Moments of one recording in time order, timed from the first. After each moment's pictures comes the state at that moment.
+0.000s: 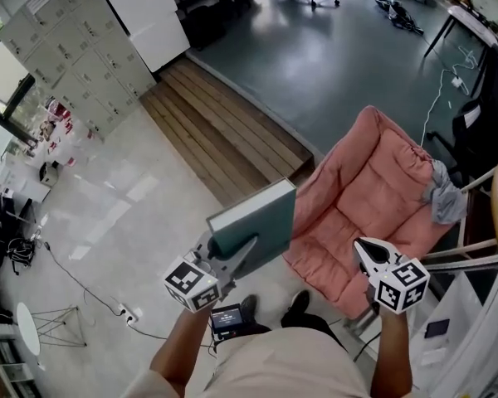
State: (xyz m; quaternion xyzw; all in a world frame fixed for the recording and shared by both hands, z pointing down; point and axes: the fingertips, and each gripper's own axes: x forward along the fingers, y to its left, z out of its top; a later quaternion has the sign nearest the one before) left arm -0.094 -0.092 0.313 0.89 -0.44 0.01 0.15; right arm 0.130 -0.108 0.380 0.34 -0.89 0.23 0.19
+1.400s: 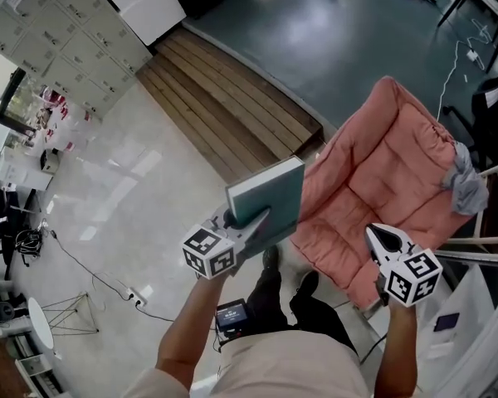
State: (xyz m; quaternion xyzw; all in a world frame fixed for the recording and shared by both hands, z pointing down) left arm -0.101 -0.175 0.452 0.87 -0.43 0.06 0.23; right arm 0.129 -0.158 0.450 0.35 -0.87 0.26 0.21
